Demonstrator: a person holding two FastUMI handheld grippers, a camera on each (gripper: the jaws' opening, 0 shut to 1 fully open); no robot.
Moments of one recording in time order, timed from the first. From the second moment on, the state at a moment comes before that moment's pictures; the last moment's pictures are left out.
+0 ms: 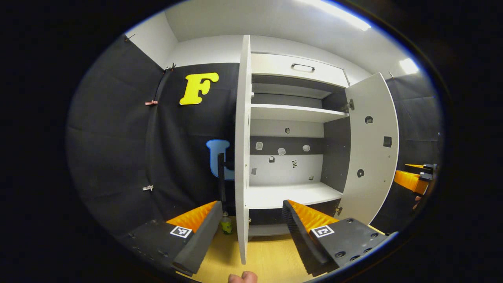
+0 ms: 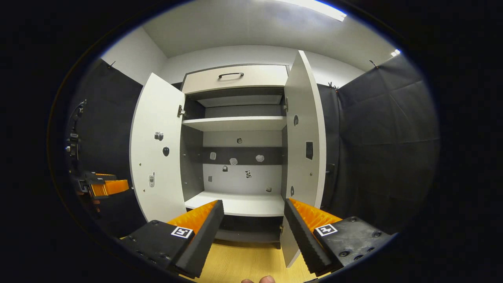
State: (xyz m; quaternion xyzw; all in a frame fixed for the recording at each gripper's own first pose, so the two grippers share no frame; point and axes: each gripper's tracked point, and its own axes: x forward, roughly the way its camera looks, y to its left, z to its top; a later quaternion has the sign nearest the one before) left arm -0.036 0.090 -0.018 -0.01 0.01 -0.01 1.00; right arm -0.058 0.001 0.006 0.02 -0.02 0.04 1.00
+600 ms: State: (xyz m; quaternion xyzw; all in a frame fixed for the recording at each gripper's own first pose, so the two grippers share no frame) left arm -0.044 0.044 -0.005 0.00 -0.02 -0.01 1.00; right arm -0.061 0.003 0.012 0.03 -0.03 0.04 1.00
